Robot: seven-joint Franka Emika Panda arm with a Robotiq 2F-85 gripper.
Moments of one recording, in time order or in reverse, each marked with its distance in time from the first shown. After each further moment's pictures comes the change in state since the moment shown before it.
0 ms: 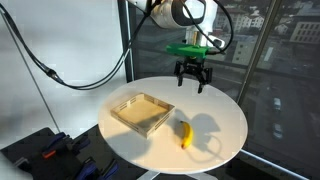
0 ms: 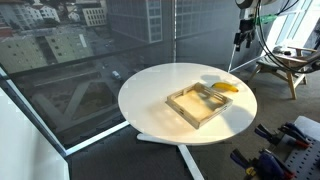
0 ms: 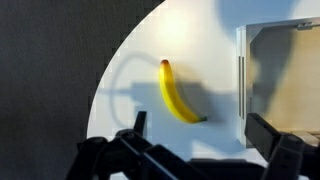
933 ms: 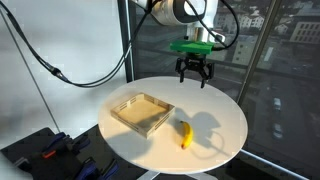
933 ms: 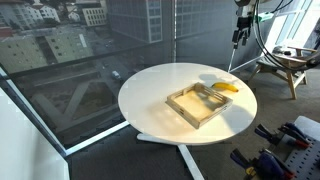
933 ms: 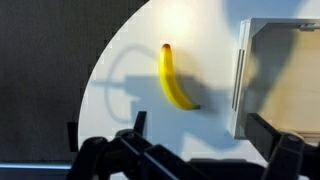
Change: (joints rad) arm -0.030 0.015 0.047 0.050 -0.001 0.011 -0.102
